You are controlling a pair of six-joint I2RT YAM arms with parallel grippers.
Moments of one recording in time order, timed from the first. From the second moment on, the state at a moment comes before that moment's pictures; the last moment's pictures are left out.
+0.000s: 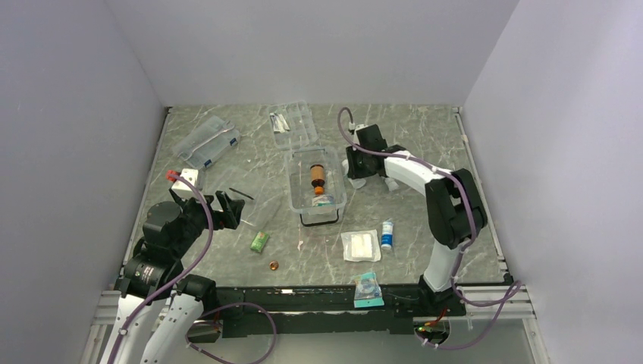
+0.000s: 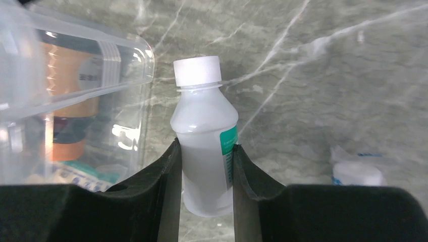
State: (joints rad) left arm -0.27 0.40 0.72 -0.59 0.06 -0.25; right arm 0.41 1.85 1.23 -0.30 -0.03 0.13
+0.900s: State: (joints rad) left arm -0.27 0.38 0.72 -0.59 0.06 -0.25; right arm 0.69 1.48 1.29 -0.33 0.11 0.30
